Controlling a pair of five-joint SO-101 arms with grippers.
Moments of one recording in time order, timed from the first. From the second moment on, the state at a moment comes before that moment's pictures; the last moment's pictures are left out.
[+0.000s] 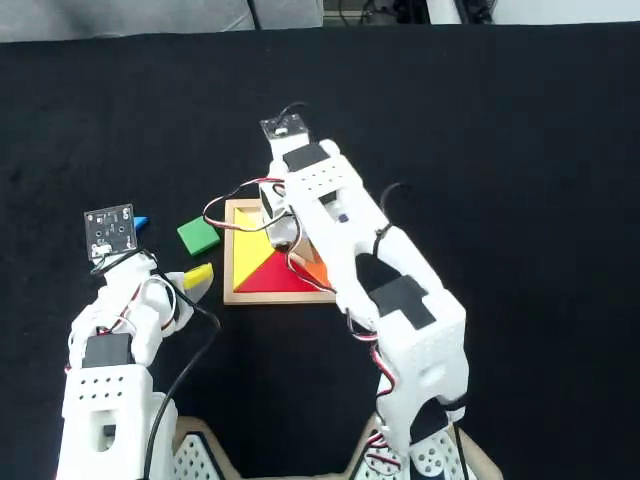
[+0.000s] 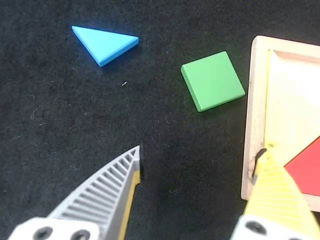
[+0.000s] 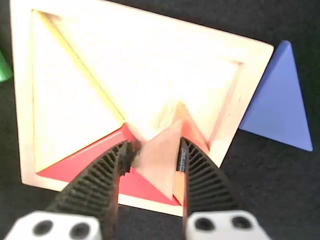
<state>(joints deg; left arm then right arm) -10.8 -66.5 84.1 41.5 4.7 -26.7 25.8 -5.0 77.0 -12.4</state>
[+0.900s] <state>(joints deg) -10.8 -66.5 84.1 41.5 4.7 -29.2 25.9 -9.0 76.0 -8.5</state>
